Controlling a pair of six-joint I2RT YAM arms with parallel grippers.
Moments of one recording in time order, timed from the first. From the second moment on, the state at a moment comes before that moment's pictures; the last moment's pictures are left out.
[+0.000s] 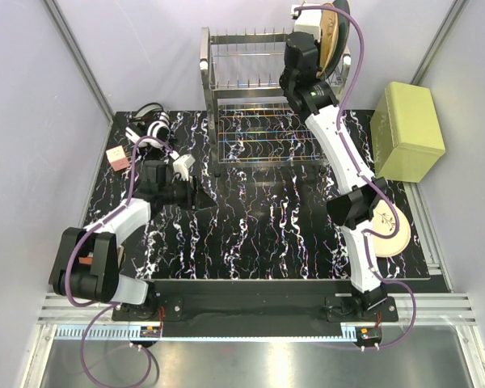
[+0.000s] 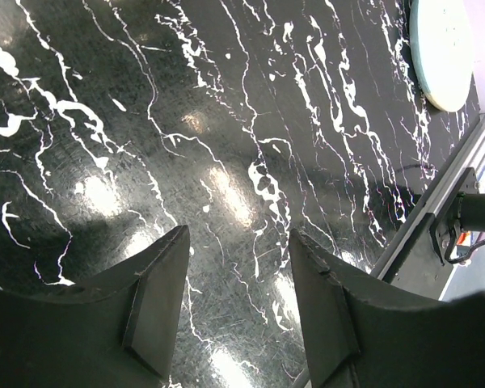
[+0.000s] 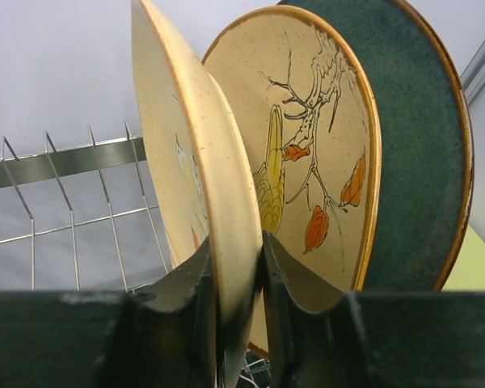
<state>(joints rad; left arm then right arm) -0.15 1.40 0.73 -0.07 0.75 -0.22 0.48 2.25 2.67 -0.35 0.86 -0.16</state>
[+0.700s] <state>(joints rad) -0.14 1.34 0.73 -0.07 0.70 -0.24 0.54 2.05 2.55 -0.31 0.80 -0.18</state>
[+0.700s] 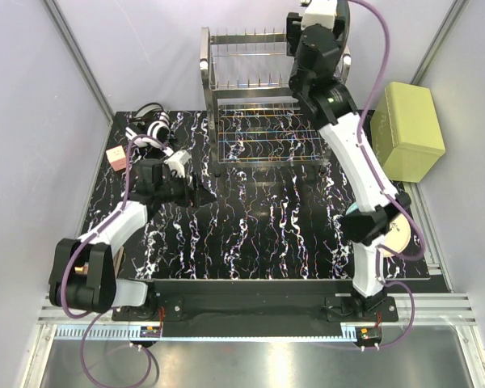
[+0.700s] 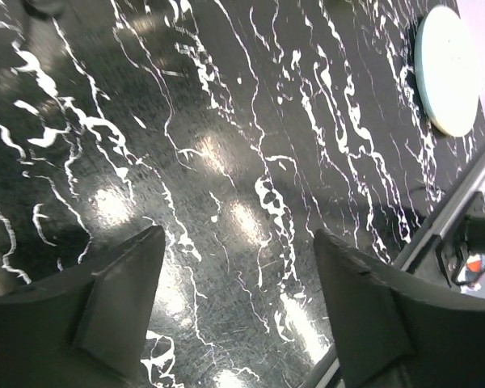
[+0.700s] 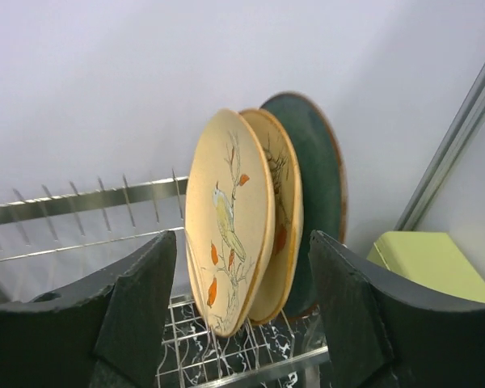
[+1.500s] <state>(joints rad) -0.84 1.75 1.19 -0.16 0.57 -0.57 0.27 0.99 1.38 -0.70 0.63 -0.18</state>
